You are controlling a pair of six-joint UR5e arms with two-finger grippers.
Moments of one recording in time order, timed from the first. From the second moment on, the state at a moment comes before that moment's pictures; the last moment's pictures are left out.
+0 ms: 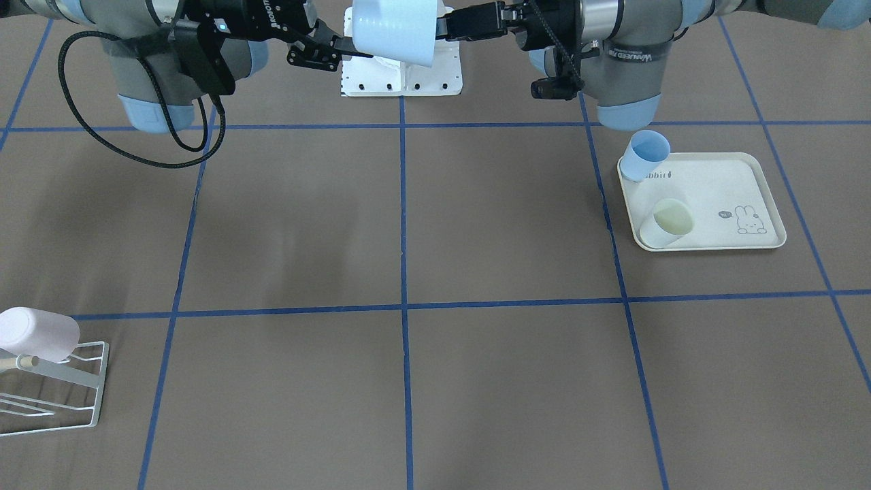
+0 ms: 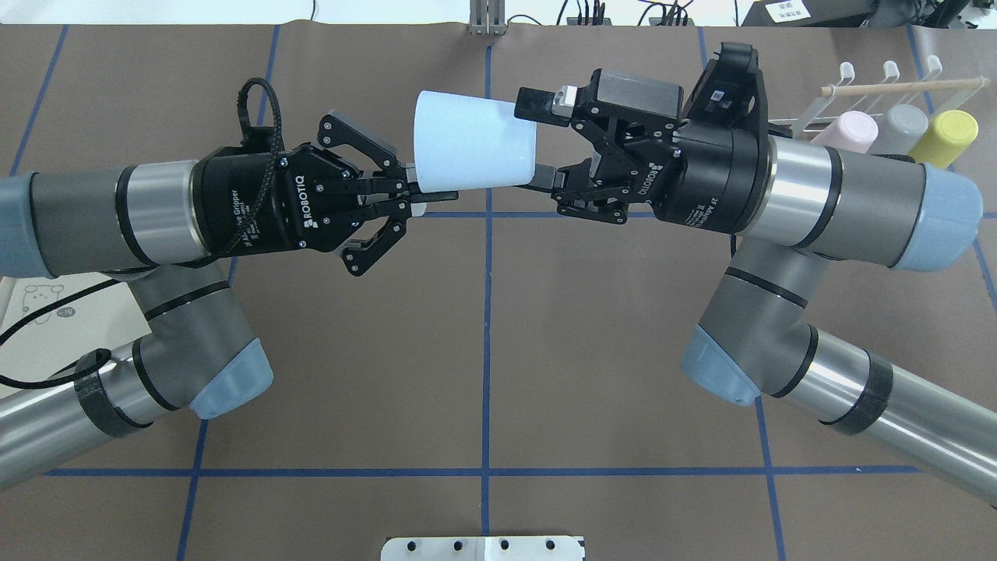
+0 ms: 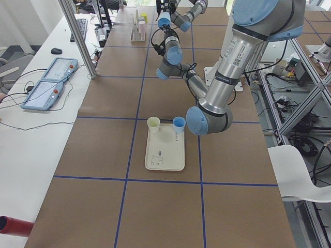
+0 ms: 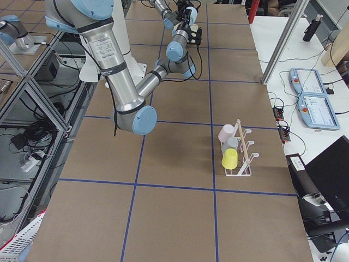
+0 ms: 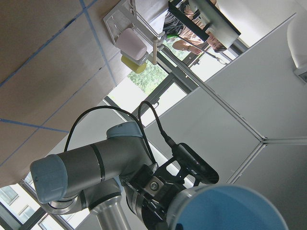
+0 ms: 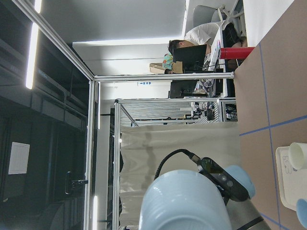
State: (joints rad) left arm -0.65 -2.09 -1.71 -3.27 -1.89 -2.75; right arm 0.67 -1.07 1.74 0.14 1.82 2.05
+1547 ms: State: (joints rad) left arm -0.64 -2.08 -1.73 -3.27 -1.90 -2.68; right arm 0.66 -1.07 1.74 0.12 1.82 2.05
